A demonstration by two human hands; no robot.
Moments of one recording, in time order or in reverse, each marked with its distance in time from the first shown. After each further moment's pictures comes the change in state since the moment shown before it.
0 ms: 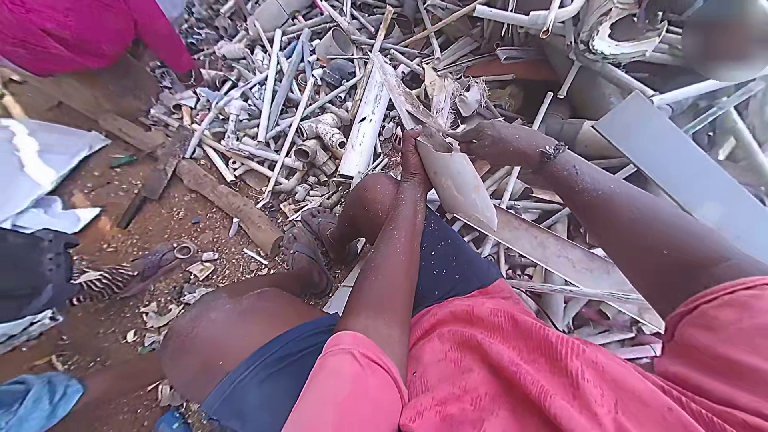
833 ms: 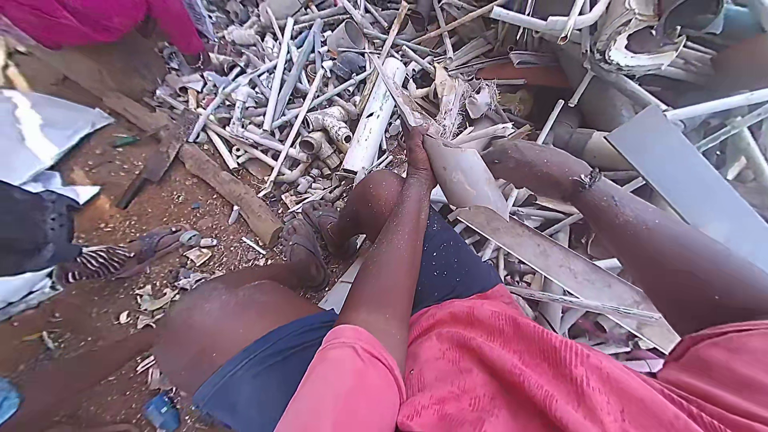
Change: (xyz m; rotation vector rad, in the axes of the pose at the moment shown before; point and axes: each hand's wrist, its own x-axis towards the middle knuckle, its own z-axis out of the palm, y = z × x) left_hand 0.000 0.002 0.004 0.273 0.156 0.054; right_hand -0.020 0.008 0.009 -0.164 -0.008 -0.019
